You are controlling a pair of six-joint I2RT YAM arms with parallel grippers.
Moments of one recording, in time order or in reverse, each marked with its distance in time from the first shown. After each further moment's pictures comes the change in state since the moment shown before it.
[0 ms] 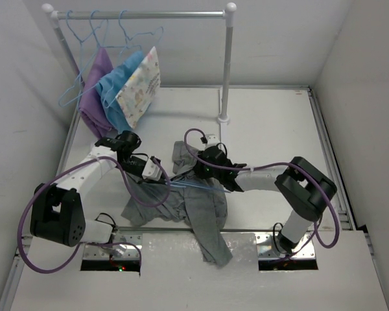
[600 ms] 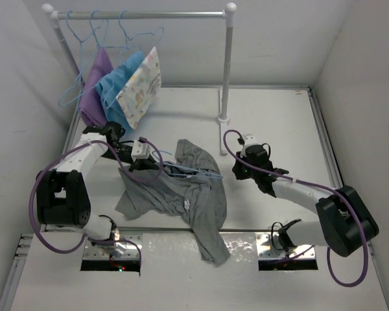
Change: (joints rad) left arm 0.214 0.148 0.151 -0.142 0.072 0.074; right arm -0.342 -0.372 -0.271 -0.172 -0.139 -0.261
